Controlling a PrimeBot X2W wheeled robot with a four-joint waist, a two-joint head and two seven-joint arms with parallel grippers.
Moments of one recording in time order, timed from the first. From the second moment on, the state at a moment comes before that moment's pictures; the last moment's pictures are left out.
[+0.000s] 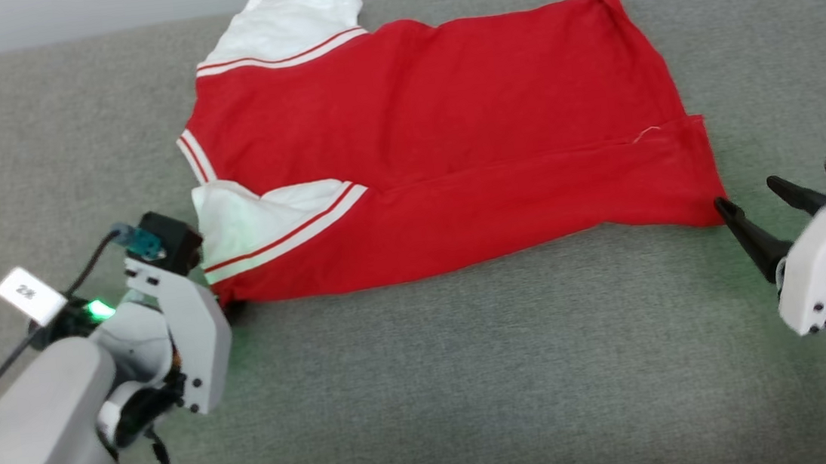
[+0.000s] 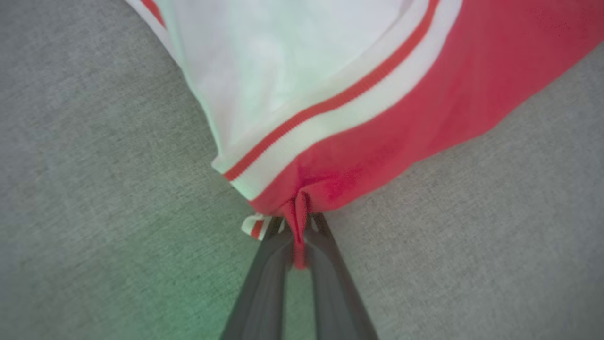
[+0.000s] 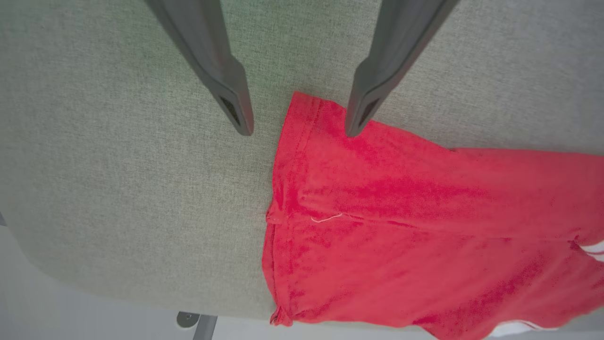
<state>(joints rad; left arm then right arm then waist) -0.69 0.68 -0.77 0.35 -0.85 -0.11 0.49 -0.42 -0.44 0.19 0.16 0.50 0.13 0.41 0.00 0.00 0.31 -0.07</state>
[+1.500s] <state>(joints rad) -0.43 0.79 -0.82 -0.02 -0.96 0.07 0.41 -0.35 -0.62 0.32 0.17 0.67 0.13 0.76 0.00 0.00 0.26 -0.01</state>
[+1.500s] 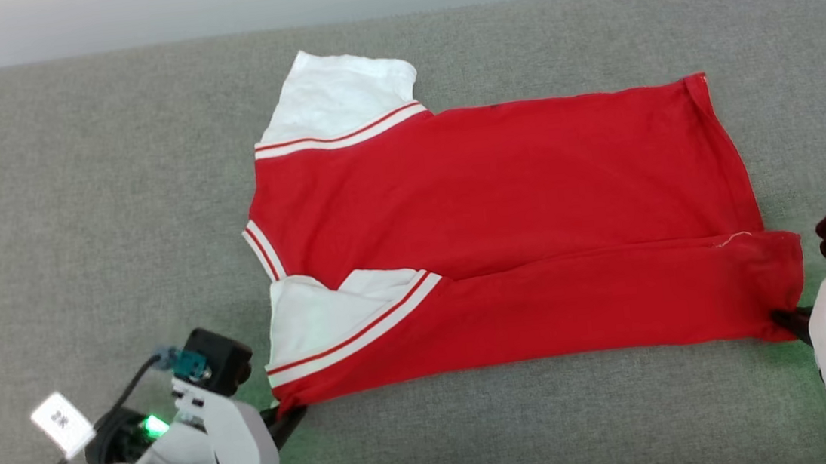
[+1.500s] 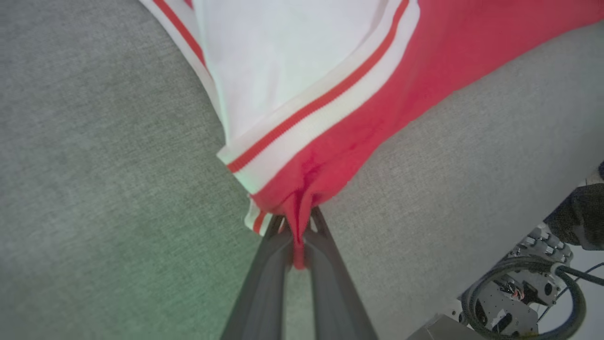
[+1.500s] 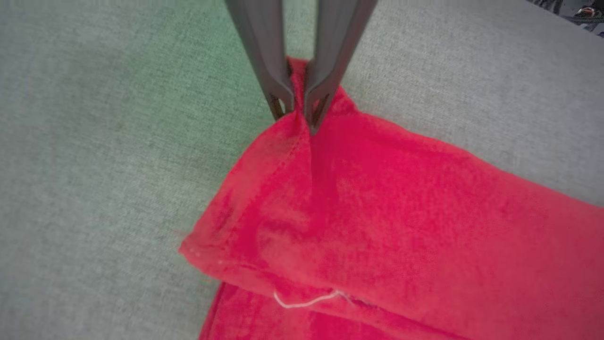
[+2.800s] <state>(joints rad) -1.15 0.67 -0.58 0.60 -0.88 -0.08 0.15 -0.27 -0.17 0.11 -0.08 0.42 0.13 0.13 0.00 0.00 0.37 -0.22</state>
